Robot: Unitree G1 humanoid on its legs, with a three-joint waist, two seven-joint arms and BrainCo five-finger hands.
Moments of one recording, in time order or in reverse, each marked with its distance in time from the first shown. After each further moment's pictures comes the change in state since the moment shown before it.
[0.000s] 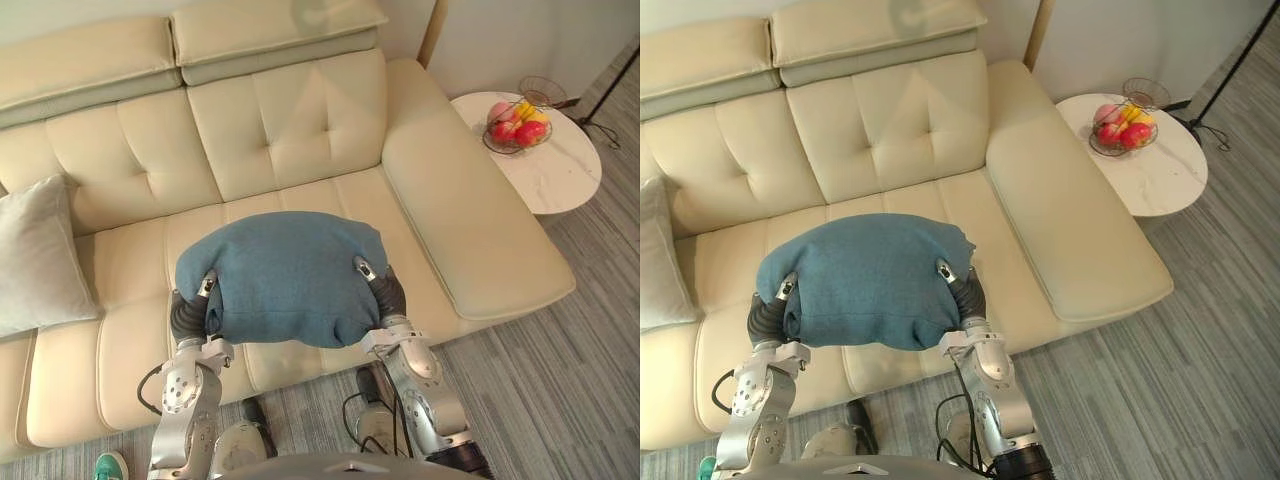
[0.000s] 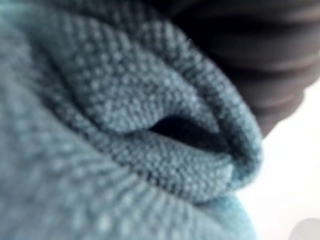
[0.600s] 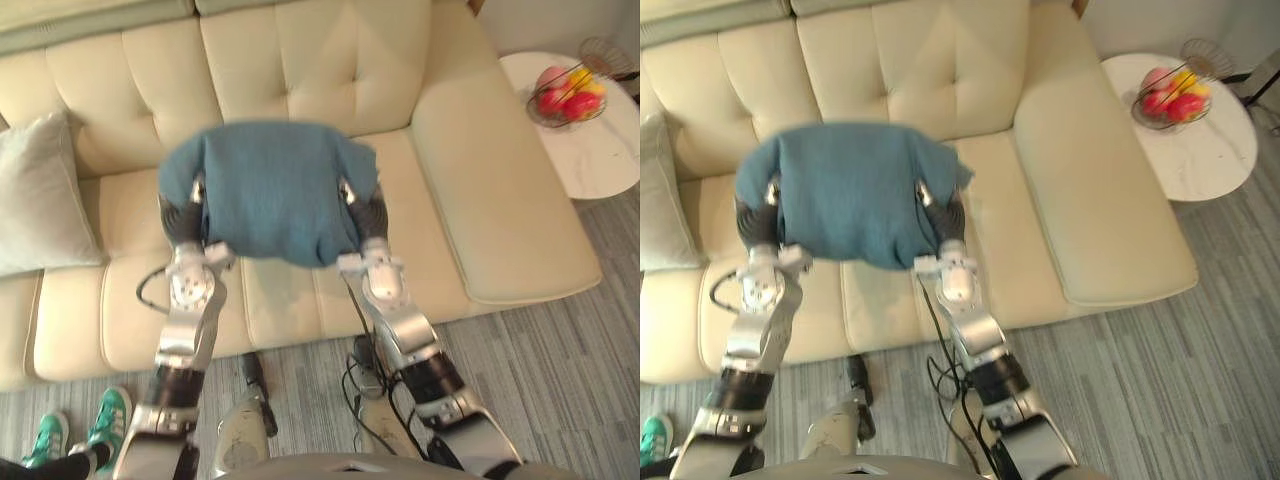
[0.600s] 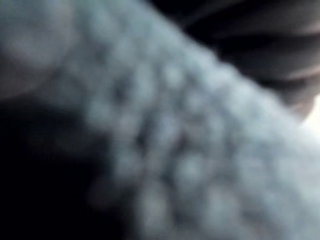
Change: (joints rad) left arm -0.665 0.132 0.000 0.152 0.126 -0.001 0.317; right arm -0.531 0.021 0.060 0.087 -0.345 -0.001 -0.386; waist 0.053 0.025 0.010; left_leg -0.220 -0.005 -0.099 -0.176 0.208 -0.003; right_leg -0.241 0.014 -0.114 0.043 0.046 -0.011
